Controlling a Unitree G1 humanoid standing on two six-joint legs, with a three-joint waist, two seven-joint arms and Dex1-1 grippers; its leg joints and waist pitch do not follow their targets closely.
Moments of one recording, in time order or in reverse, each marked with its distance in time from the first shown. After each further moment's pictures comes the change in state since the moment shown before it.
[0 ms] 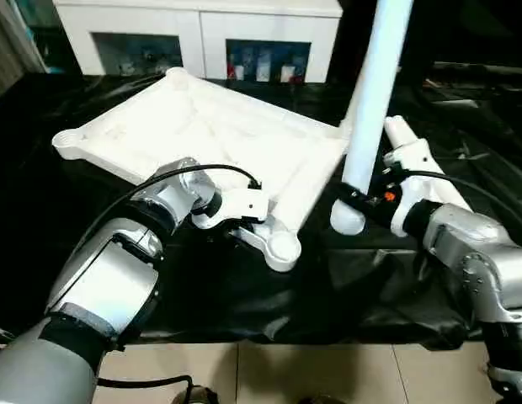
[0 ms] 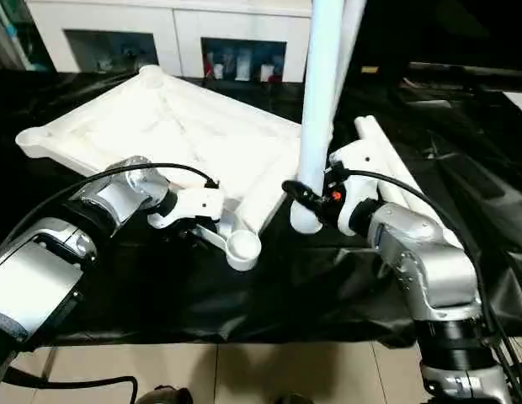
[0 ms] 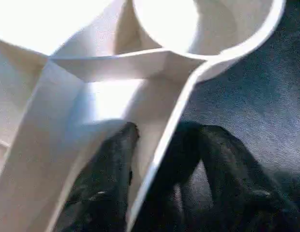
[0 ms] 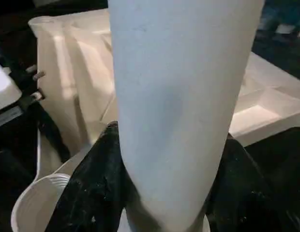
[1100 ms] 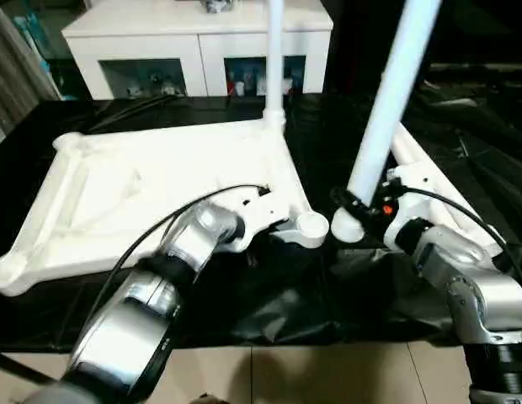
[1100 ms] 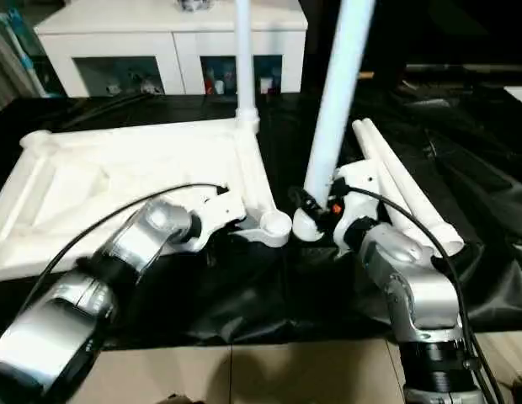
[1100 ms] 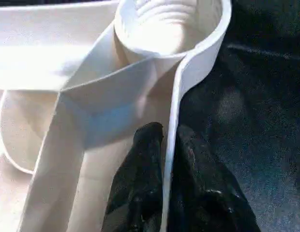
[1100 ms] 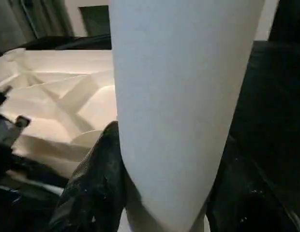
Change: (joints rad) left arm 0.336 -0.106 0.184 -0.442 -0.114 0.334 0.375; right arm 0.100 0.108 -0.067 -0.005 -0.023 -0.091 -0.149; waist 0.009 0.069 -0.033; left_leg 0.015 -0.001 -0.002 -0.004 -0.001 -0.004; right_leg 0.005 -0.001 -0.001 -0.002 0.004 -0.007
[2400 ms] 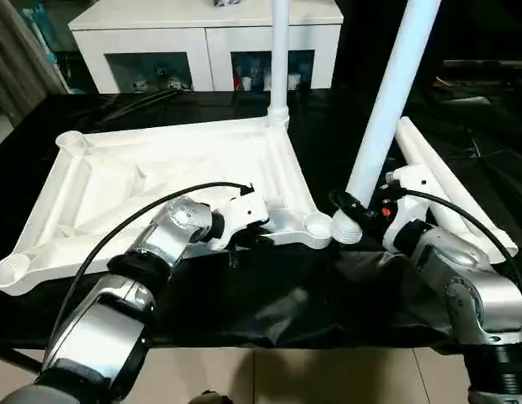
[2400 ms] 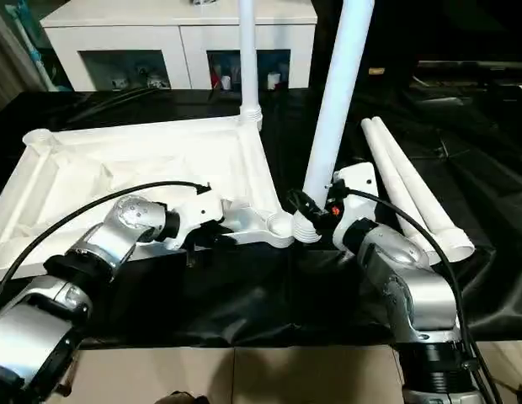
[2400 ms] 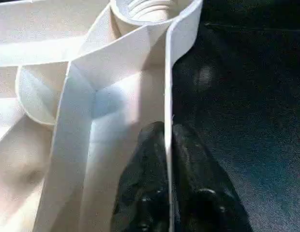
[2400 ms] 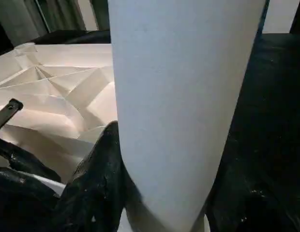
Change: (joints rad) left arm -0.050 0.095 -0.002 0.149 -0.062 -0.249 -0.174; right arm 0.009 -0.004 0.017 0.014 -0.001 -0.016 0.029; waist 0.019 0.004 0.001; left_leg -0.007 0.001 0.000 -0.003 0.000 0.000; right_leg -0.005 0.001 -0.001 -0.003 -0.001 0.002
